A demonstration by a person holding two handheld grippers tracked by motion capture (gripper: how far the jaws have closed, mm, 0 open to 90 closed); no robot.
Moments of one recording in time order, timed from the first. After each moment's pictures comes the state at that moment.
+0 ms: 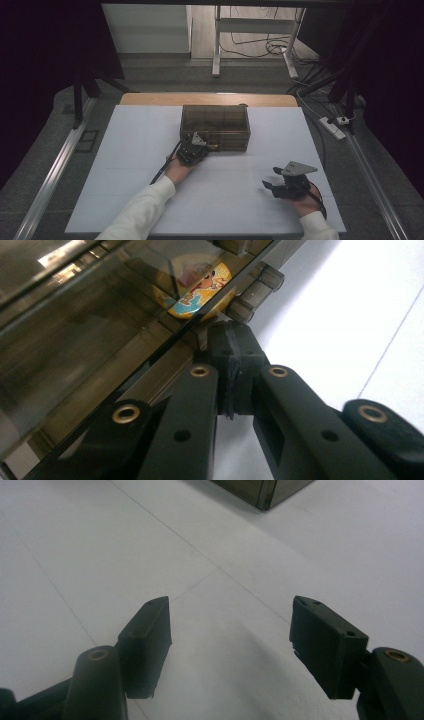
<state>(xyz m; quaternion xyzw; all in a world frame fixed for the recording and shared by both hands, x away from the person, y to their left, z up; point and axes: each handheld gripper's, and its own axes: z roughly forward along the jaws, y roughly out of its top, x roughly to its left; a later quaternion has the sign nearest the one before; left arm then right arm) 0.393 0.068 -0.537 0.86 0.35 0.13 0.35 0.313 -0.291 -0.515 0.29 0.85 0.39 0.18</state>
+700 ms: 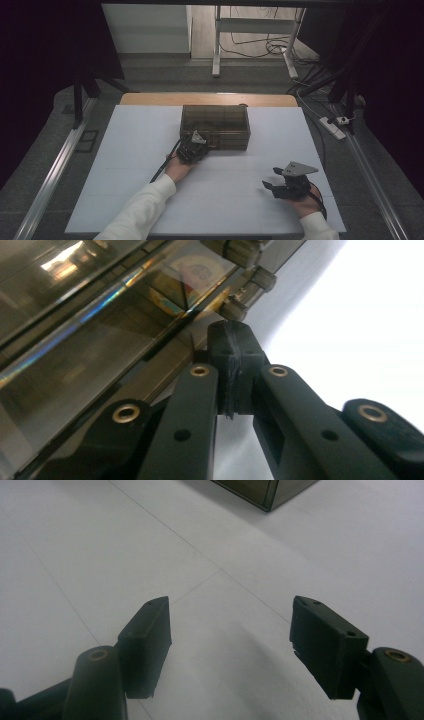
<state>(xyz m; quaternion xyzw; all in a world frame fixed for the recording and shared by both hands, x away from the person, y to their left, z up) 0.395 0.069 -0.533 0.86 0.35 0.13 0.35 0.311 -0.292 -0.515 0.29 0.85 0.39 0.18</state>
